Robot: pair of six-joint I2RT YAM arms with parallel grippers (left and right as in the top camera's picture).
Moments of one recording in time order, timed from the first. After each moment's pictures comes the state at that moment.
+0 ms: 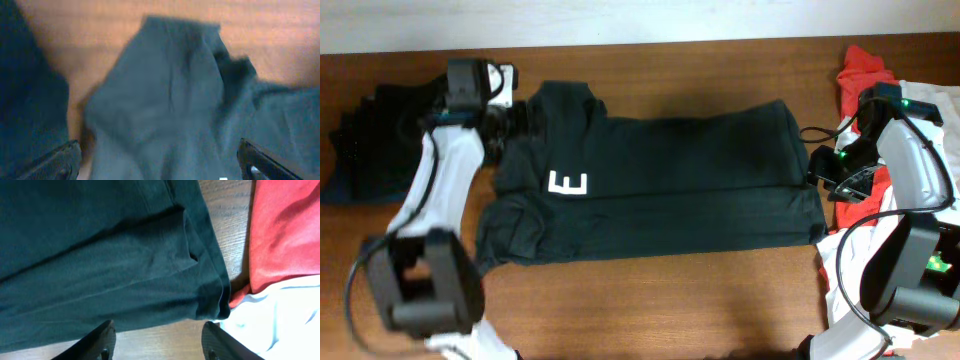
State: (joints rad) left arm 0.04 1.90 1.53 -0.58 0.16 0.01; right arm -0.28 1.86 1.49 -1.25 -0.17 0.10
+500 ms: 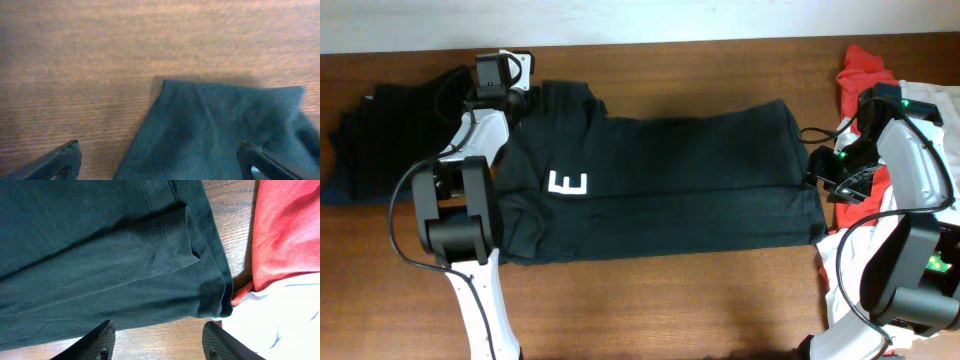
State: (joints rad) left arm 0.04 2.37 1.75 -0.18 0.19 0.07; right arm -0.28 1.86 1.49 -1.26 -0.18 0.10
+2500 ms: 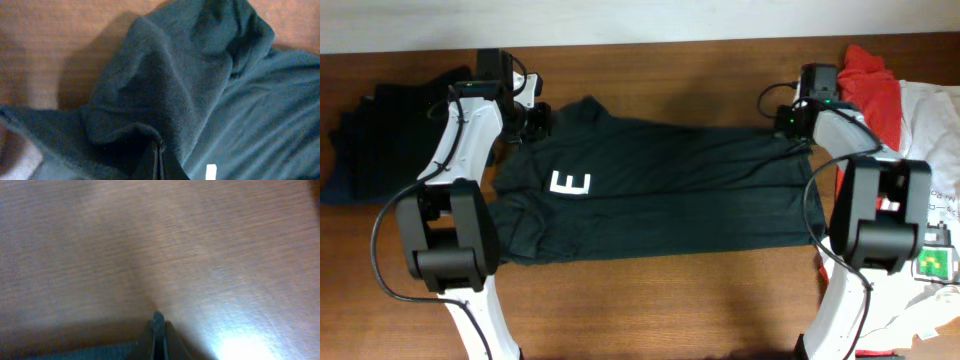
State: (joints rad) left arm 0.01 2.16 1.77 -0.85 0.26 -0.03; right arm -0.12 2.17 1.54 -0.48 0.06 0.11
